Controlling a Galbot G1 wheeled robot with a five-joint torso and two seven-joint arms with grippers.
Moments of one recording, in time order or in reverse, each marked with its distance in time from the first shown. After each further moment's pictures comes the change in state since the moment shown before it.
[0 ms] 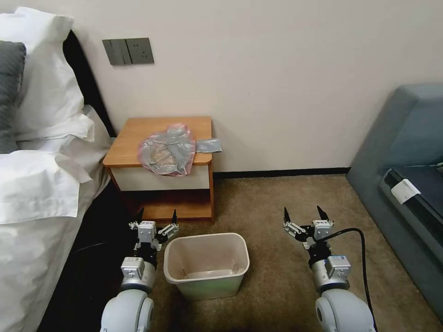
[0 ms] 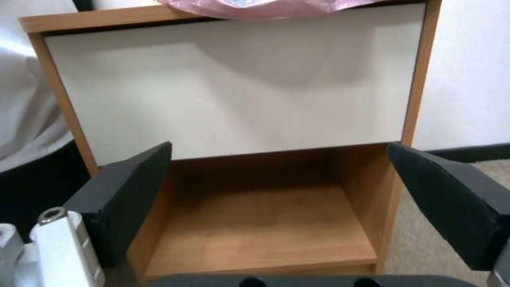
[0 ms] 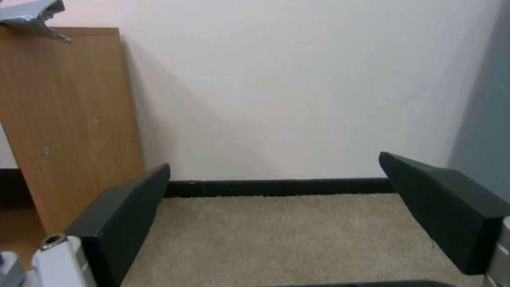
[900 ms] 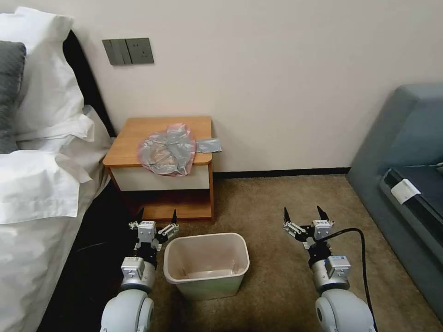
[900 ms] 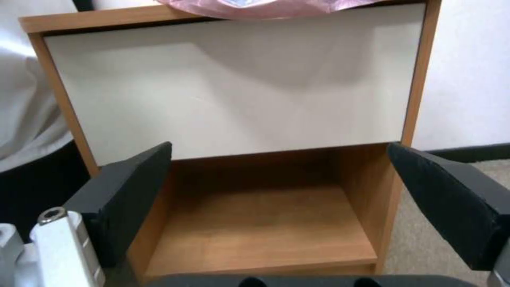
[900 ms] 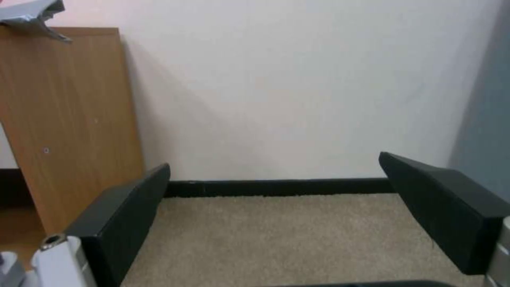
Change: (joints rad) left arm 0.000 0.000 0.000 0.000 0.000 0.000 0.000; right arm 0.000 0.000 0.000 0.000 0.000 0.000 0.000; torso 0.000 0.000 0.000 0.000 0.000
